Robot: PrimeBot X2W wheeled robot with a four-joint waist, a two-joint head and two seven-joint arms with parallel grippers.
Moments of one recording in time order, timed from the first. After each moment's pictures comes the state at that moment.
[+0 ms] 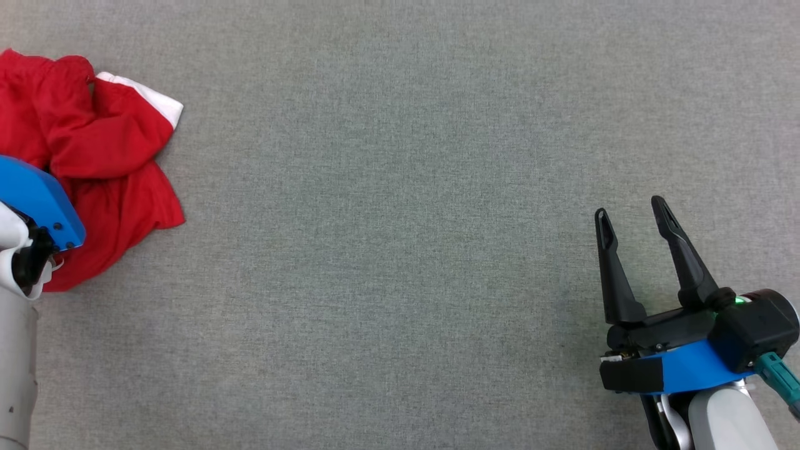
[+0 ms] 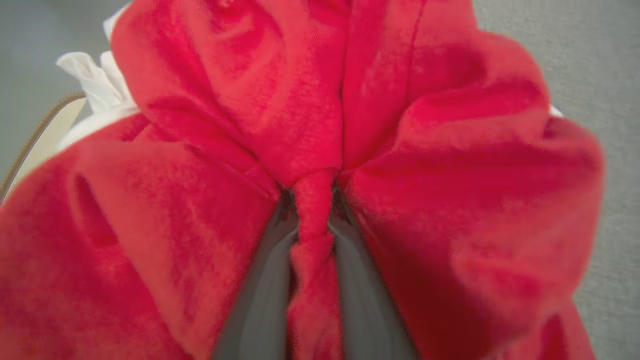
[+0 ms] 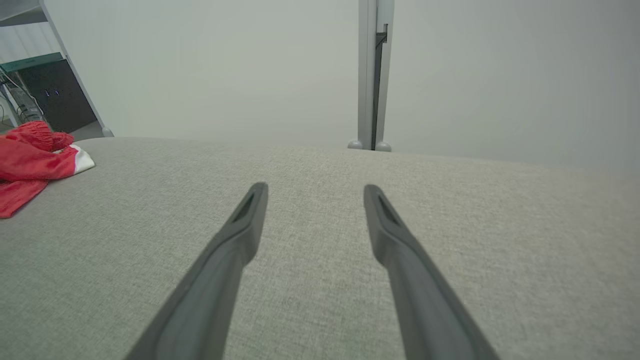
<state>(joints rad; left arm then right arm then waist) -0.83 0.41 -0.05 0.94 -0.39 -0.13 0.37 -0.15 -0.05 0.04 -0.04 0.06 0.13 -0.22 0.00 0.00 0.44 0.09</state>
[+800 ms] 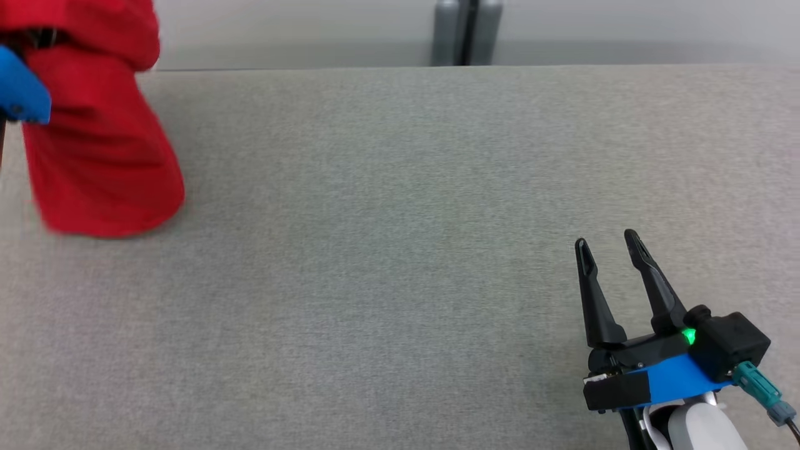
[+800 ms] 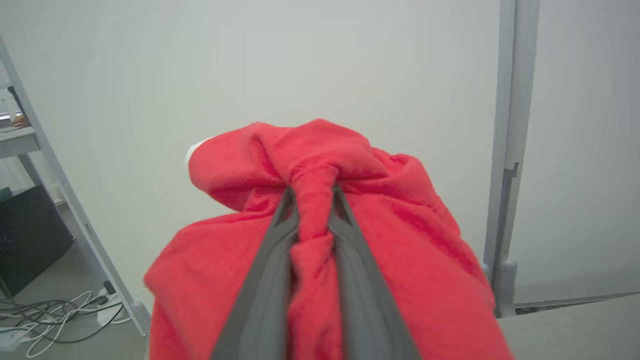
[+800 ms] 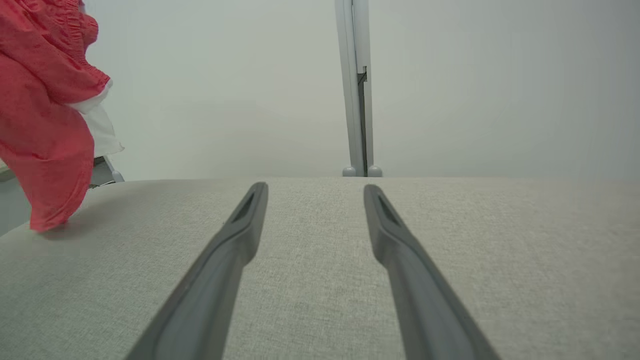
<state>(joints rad) -0.92 0.49 -0.17 0.55 -0.36 -0.13 0.02 -0.13 -0.05 0.08 0.08 0.17 0.13 -0.26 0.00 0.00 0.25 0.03</state>
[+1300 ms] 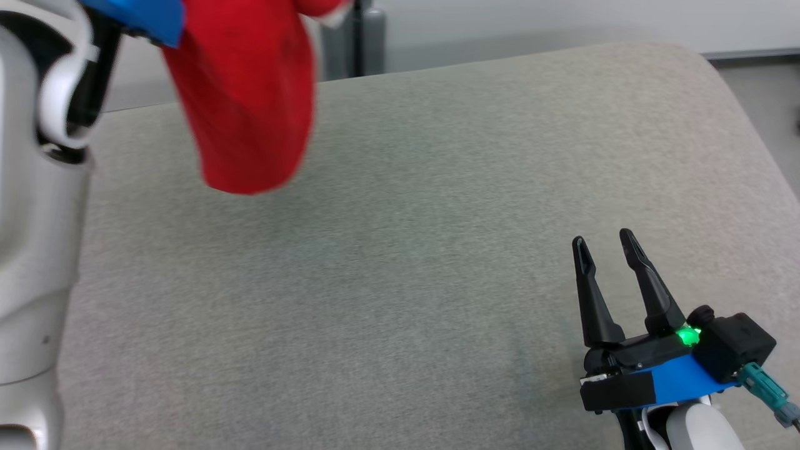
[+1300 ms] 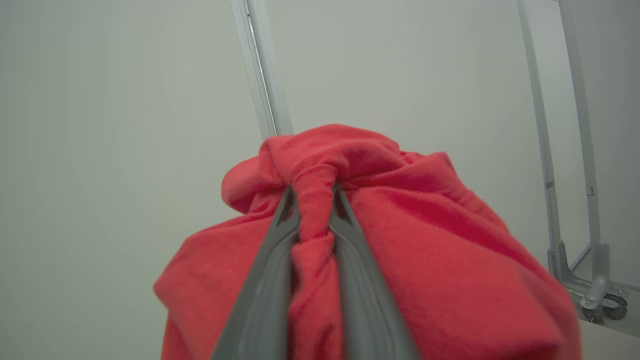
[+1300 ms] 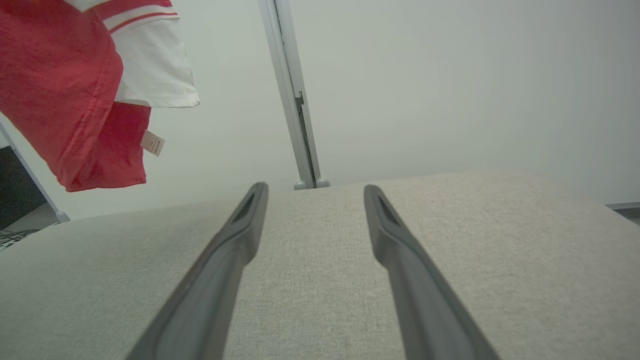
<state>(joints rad) -1.06 0.37 -0.32 0.18 -0.39 -0.13 0.13 -0.12 -0.05 0.11 0.06 0.25 0.13 -0.26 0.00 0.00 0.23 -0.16</state>
